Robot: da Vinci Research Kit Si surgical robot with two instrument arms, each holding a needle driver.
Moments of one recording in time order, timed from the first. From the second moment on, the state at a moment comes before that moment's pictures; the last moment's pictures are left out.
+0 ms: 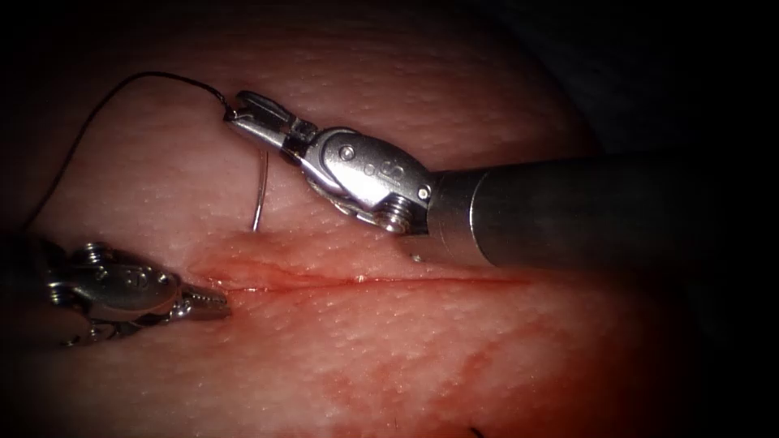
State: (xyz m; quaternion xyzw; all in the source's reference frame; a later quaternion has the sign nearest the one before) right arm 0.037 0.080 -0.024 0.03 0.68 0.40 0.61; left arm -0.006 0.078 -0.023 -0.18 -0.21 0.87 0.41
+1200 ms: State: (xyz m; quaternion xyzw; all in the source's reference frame) right arm 0.039 0.075 -0.025 0.34 0.50 0.62 0.50; left arm -0.006 0.078 -0.023 -0.18 -0.21 0.87 0.41
